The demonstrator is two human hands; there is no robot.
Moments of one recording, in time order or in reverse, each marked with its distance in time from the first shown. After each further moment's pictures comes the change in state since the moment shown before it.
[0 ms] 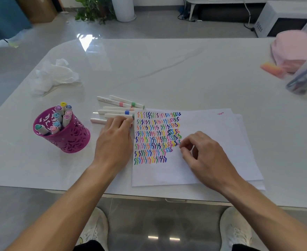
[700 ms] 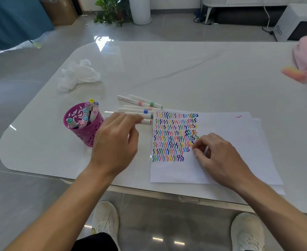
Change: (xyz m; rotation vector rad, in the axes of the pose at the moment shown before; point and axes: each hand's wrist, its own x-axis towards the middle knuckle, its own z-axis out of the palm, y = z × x) left_hand -0.028 -0.014 -0.053 -0.084 0.326 0.233; right_hand 0.007 -0.007 0.005 -0.040 -0.061 0.024
